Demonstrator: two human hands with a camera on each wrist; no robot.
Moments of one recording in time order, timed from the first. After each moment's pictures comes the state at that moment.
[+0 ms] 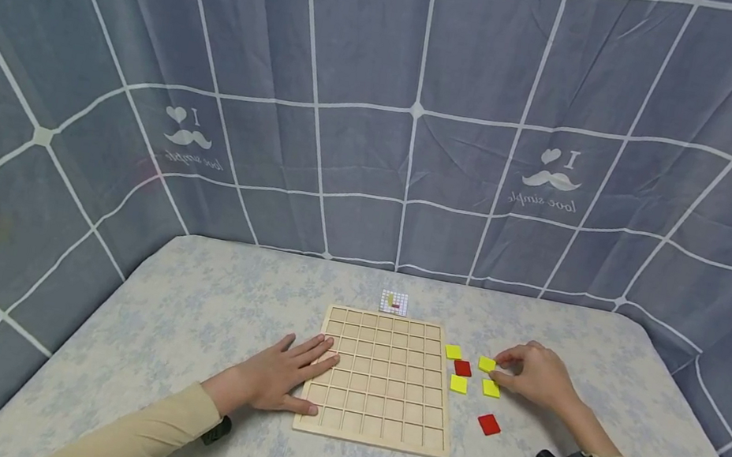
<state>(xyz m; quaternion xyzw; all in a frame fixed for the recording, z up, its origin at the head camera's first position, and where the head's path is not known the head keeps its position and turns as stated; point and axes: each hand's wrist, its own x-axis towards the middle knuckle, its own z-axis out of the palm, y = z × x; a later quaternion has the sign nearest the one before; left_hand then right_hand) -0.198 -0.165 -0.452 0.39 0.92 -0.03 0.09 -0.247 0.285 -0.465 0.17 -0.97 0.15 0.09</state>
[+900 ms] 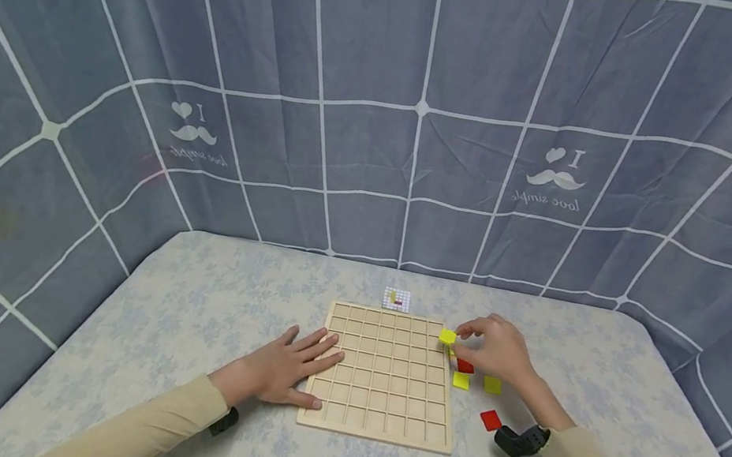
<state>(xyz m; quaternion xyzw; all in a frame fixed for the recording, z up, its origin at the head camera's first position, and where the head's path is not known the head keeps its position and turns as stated) -0.199 -0.166 -0.450 0.39 0.92 -0.04 0.10 -0.255 0.216 -0.442 0.20 -0.95 0.19 0.14</state>
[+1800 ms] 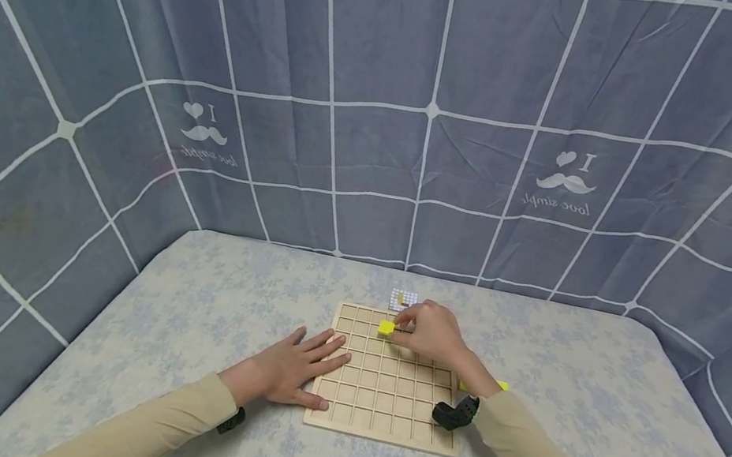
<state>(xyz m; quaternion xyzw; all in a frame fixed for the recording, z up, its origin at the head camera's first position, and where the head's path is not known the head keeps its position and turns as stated) -0.197 -0.160 -0.447 0.36 0.92 -0.06 0.11 -0.281 0.113 -0.446 0.27 -0.94 0.20 0.09</state>
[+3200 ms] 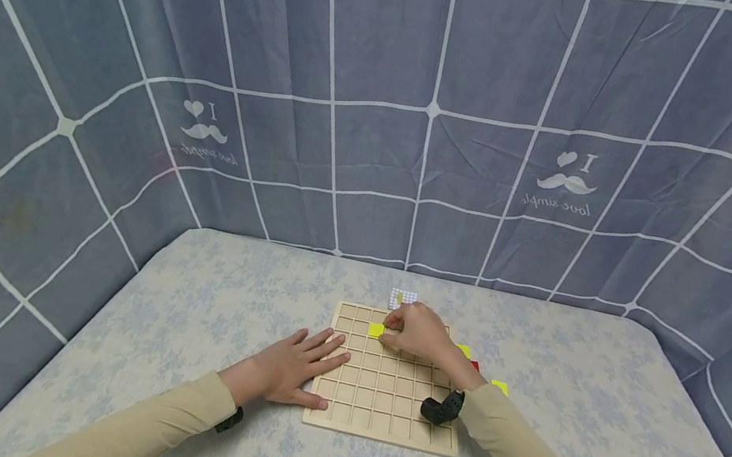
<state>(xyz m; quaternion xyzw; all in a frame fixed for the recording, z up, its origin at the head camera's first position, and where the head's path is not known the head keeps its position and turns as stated) -0.195 -0.161 -0.445 0.38 0.92 -0.08 0.09 -0.287 0.097 -0.451 0.29 -0.93 0.22 0.03</state>
